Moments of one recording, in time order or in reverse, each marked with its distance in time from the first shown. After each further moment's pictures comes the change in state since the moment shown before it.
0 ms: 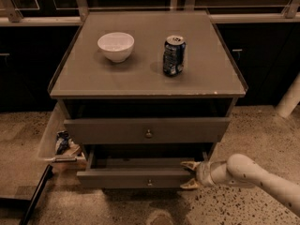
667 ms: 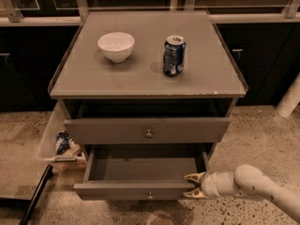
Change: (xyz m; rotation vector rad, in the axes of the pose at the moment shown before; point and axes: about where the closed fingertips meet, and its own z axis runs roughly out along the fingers) arm -0.002 0.035 -0.020 -0.006 -0.018 -0.027
